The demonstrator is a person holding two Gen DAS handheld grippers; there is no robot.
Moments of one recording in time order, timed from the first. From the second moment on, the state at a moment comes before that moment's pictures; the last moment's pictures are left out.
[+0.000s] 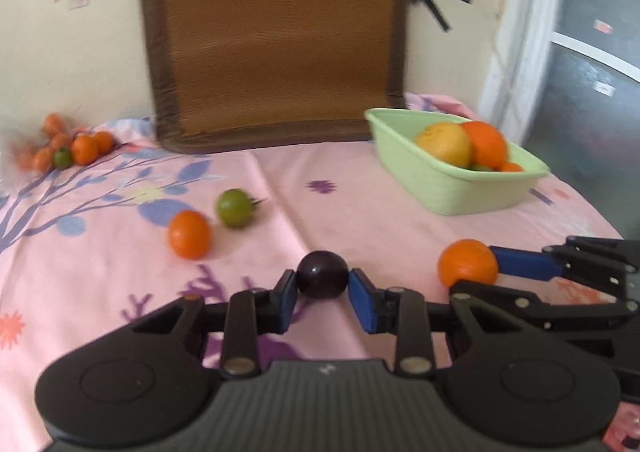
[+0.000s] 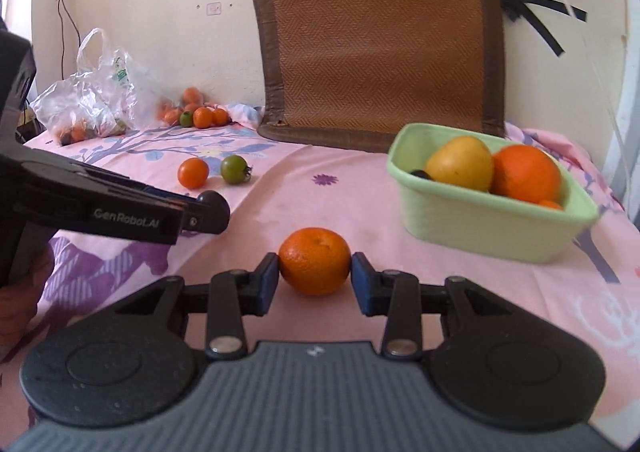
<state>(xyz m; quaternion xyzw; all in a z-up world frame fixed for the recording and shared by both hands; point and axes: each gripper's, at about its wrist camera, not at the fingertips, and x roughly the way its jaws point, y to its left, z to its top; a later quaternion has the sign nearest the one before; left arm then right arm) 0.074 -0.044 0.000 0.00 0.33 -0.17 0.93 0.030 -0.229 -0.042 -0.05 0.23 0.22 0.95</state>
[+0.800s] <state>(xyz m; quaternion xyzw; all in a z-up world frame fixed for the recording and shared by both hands) 0.150 -0.156 0.028 0.02 0.29 -0.22 0.93 0.089 -0.309 -0.027 -0.01 0.13 0.08 0.99</state>
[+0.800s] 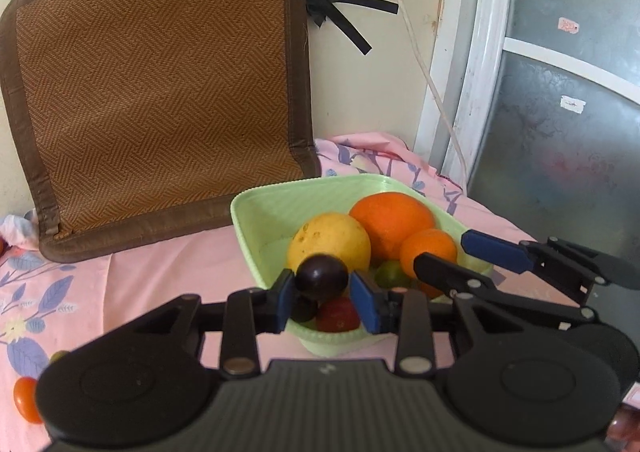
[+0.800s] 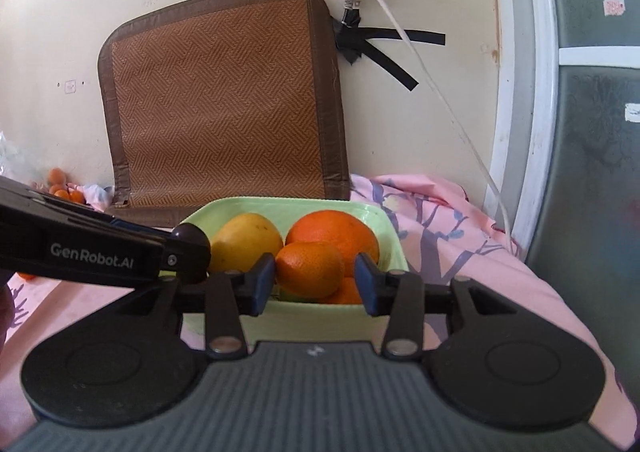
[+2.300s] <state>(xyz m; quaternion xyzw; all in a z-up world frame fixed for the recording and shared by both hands) 0.050 0.011 -0.009 -0.03 0.31 -0.01 0.95 0.010 -0.220 -0.040 0.07 0.19 0.15 0.97</state>
